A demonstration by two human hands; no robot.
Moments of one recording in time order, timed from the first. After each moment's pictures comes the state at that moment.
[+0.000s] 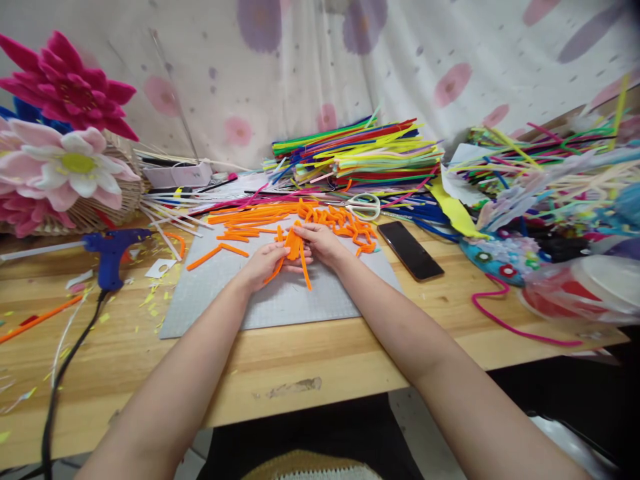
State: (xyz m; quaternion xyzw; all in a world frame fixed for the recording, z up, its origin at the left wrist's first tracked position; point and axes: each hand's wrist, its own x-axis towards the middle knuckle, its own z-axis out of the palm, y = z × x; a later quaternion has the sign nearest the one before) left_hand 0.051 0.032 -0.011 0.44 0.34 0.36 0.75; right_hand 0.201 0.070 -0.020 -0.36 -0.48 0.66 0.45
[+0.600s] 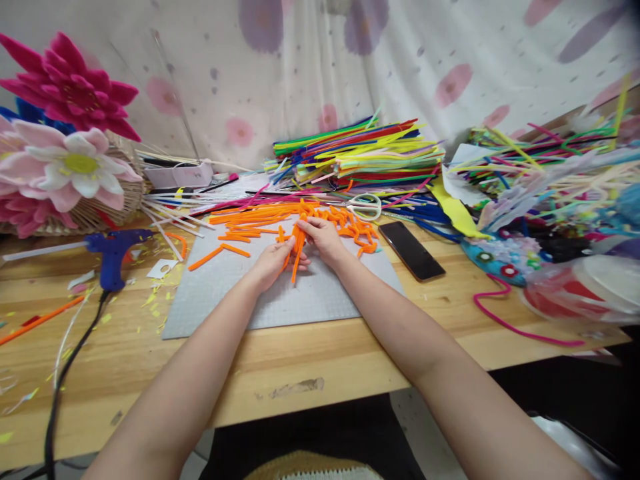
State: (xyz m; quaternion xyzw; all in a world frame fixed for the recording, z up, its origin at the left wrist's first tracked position) left_hand 0.066 0.032 -0.011 0.42 0.43 0.39 0.69; right_hand 0.195 0.071 -0.010 -0.42 -0.51 0.53 0.53
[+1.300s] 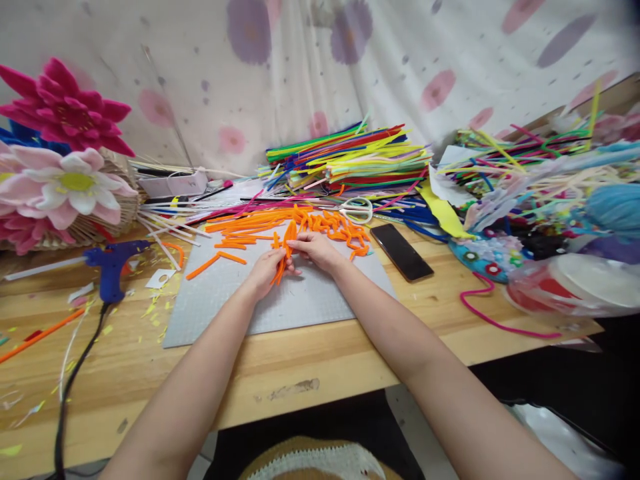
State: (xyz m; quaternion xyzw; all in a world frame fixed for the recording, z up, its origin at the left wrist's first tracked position) left_hand 0.063 0.031 -0.008 0.37 0.41 0.42 0.72; right_hand 0.204 0.063 -0.012 -0.42 -0.55 0.60 0.40
